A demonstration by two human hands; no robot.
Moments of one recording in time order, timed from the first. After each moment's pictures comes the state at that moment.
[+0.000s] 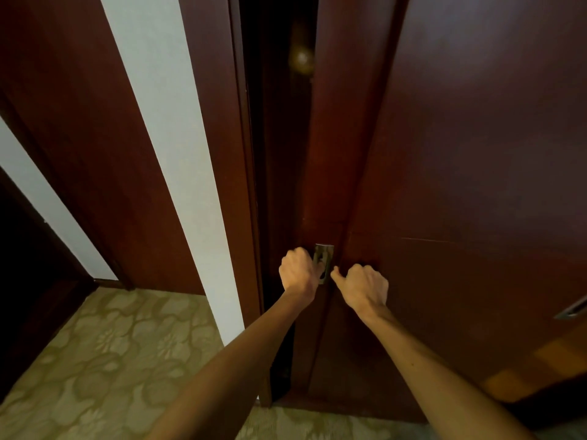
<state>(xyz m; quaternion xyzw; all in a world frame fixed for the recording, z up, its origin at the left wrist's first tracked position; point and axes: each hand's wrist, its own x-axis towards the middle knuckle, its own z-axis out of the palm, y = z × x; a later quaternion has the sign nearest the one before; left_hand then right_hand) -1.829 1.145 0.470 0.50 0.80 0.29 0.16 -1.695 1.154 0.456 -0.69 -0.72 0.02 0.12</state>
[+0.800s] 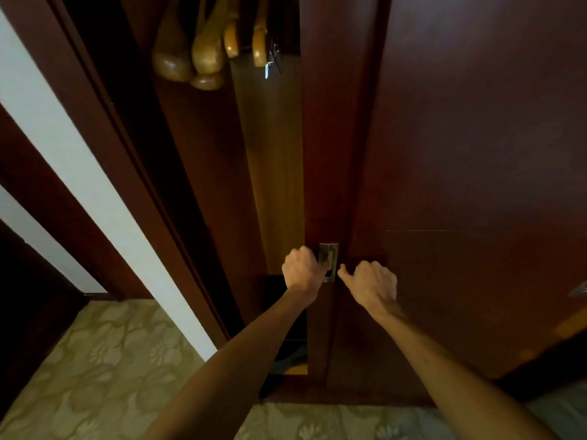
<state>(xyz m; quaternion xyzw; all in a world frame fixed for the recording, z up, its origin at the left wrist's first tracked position) -1.690 1.167 0.480 0.55 0.79 0.24 0.14 -1.547 1.174 0.452 -0.69 -0.71 0.04 0.12</state>
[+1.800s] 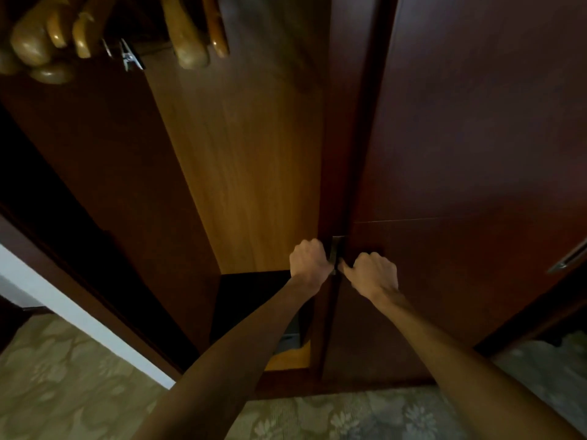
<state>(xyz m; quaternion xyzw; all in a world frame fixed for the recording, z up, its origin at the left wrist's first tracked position) -1.490 1.203 0.483 0.67 0.71 0.18 0.12 -1.344 1.199 0.460 -0.69 -0.71 0.06 0.10</state>
